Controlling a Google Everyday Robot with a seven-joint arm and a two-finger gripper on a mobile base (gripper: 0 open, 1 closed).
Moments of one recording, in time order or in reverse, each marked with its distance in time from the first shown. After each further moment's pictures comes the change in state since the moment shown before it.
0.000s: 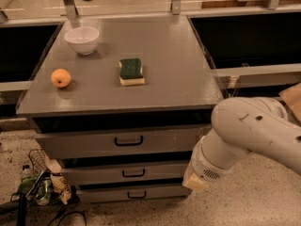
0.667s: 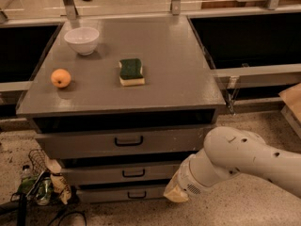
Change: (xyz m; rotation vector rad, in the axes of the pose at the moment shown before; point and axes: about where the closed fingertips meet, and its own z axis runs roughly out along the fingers) arm -0.024 0.015 0.075 -0.071 -0.189 0.114
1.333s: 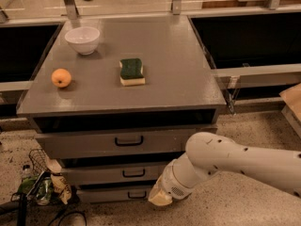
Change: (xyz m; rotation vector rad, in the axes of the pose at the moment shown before) arm -0.022 0.006 0.059 -0.105 -0.049 -0.083
